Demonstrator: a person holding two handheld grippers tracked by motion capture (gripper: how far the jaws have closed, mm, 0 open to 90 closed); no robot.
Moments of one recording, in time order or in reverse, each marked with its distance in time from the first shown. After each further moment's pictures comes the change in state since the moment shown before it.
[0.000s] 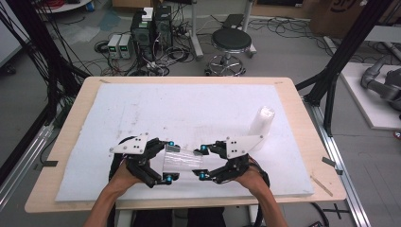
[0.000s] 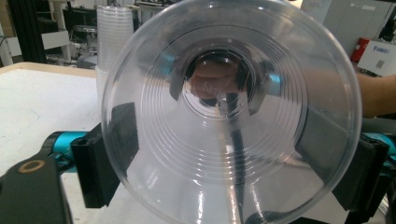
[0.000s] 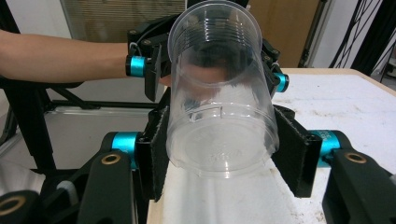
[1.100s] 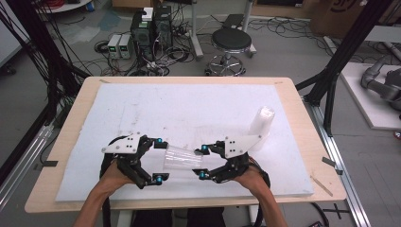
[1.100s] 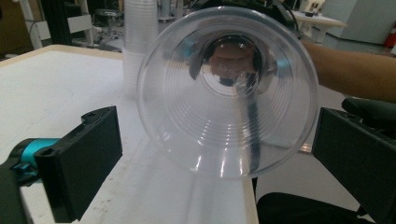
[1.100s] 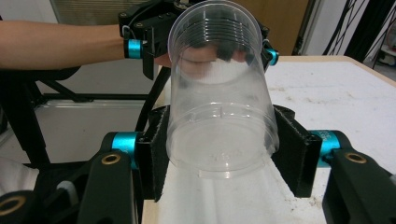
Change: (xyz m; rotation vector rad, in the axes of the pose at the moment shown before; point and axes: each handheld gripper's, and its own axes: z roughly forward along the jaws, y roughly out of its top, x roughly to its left) left arm -0.001 0.001 -0.020 0.070 0.079 0.001; right arm 0.000 0.000 0.001 0.044 -0.029 0.012
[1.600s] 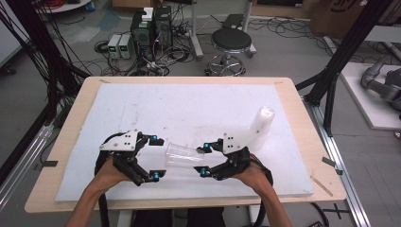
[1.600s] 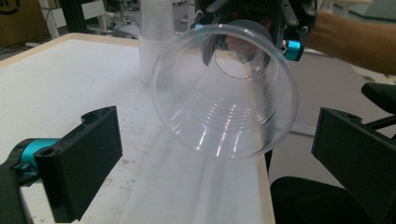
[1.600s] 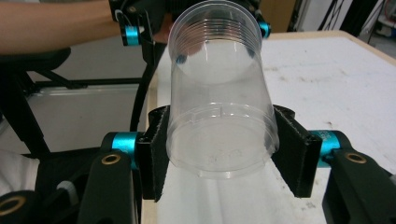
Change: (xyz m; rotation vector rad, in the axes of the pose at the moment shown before) left arm 0.003 0.006 -0.011 0.068 0.053 0.013; right arm -0.002 0.011 -0.003 0.094 -0.028 0.041
